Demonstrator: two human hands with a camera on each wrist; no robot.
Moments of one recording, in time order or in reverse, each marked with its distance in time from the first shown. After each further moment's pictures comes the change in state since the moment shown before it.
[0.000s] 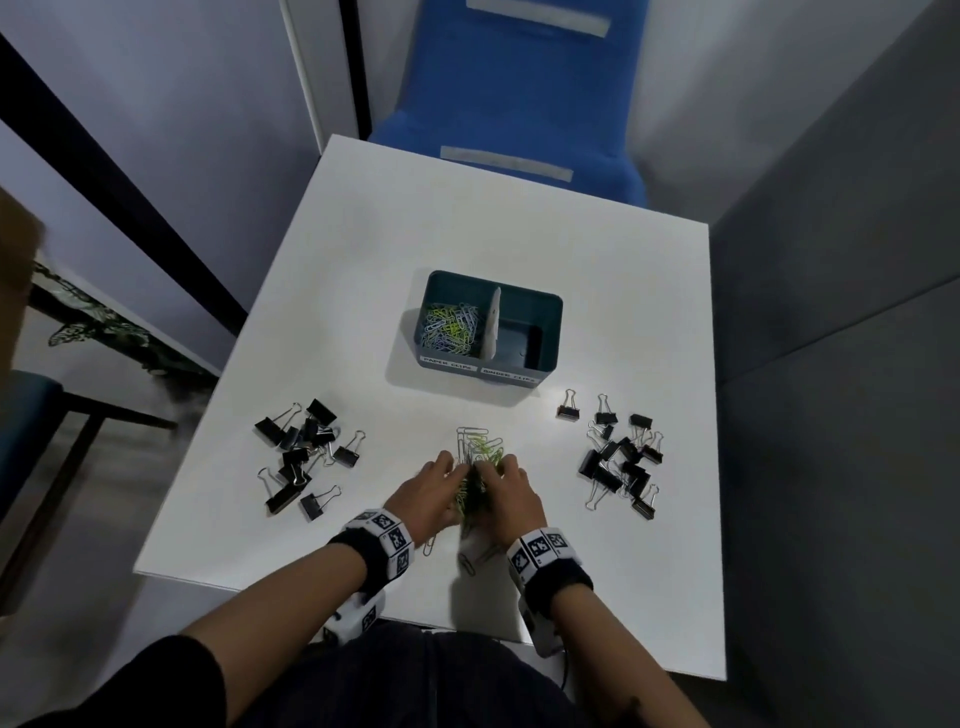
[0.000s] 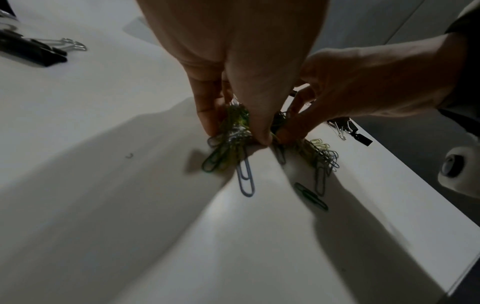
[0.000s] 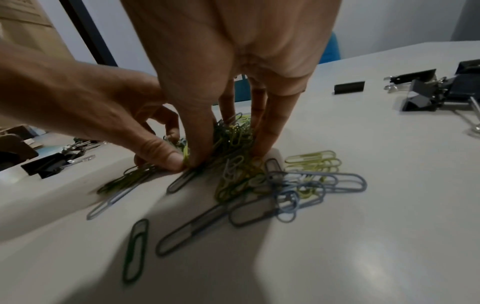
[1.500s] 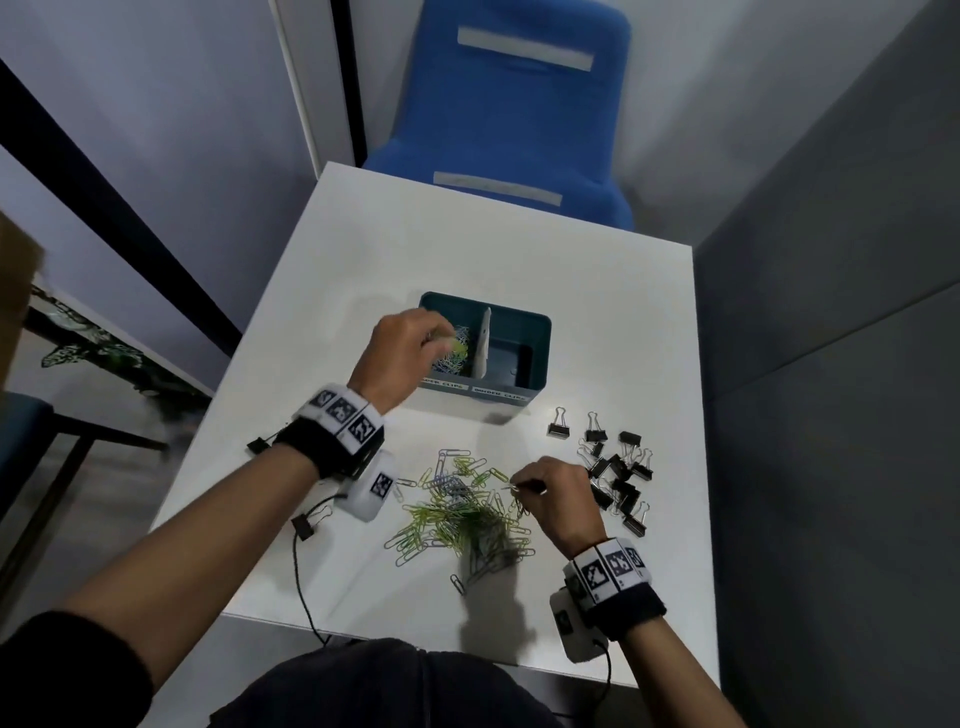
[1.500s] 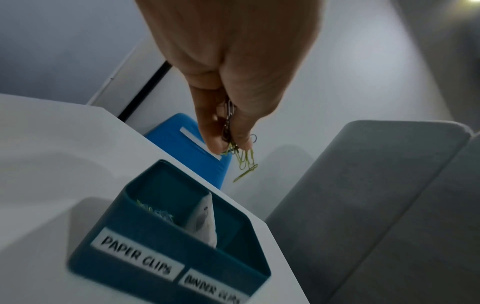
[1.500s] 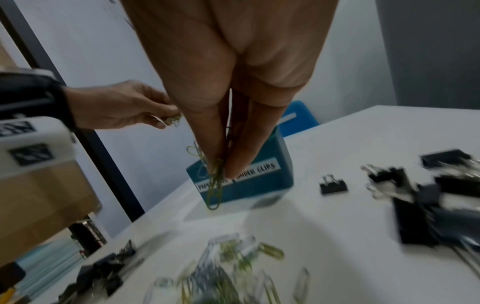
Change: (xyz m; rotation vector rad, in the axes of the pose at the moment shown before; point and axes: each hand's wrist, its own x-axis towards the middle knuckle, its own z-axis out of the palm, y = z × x) left_hand 0.046 0.014 -0.196 -0.328 0.650 0.101; right_hand -0.029 0.019 -0.092 0.282 0.316 -0.114
